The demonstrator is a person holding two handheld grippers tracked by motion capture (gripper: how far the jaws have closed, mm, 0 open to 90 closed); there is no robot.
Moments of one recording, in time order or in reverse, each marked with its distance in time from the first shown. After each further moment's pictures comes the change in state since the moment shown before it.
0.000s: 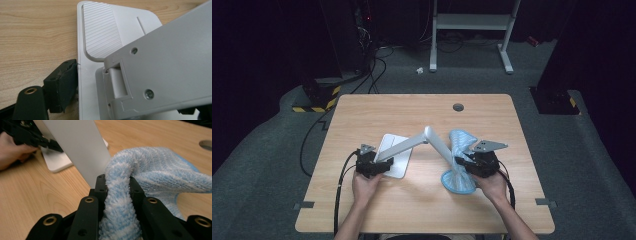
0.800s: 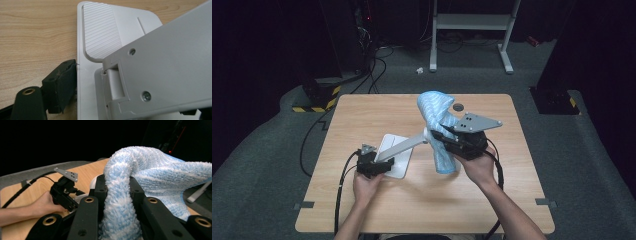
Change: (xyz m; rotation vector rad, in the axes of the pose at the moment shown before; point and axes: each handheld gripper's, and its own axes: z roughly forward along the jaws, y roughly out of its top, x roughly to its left) left arm -0.003 0.000 0.001 0.002 0.009 -0.001; right arm 0.074 0.123 -0.048 -0.235 0.018 -0.216
